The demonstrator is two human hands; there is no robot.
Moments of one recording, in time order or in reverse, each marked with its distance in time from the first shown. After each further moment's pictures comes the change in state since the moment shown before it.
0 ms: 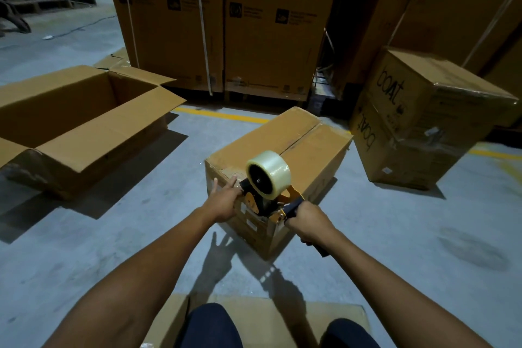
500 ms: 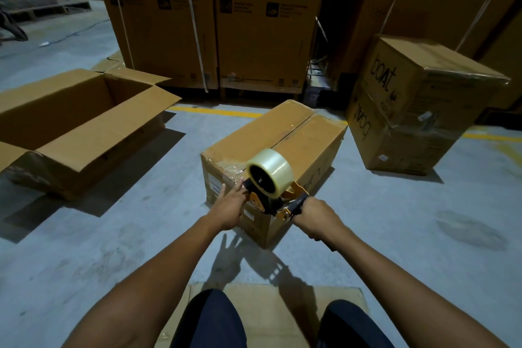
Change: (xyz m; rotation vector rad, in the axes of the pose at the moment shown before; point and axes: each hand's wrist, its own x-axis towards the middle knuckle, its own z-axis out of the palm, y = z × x) left_hand -0.023 0.033 0.031 0.017 0.086 0.089; right_hand -0.021 0.028 -0.005 -0.123 0.052 -0.003
